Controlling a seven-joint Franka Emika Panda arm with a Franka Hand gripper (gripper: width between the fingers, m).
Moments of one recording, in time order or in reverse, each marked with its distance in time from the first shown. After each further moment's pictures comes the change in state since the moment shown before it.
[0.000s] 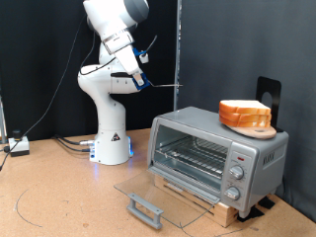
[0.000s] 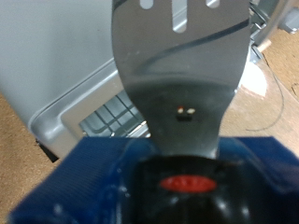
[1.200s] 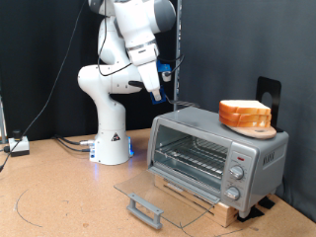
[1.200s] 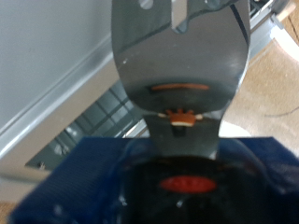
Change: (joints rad) arm 0.028 0.339 0.204 0.145 0.003 0.113 0.131
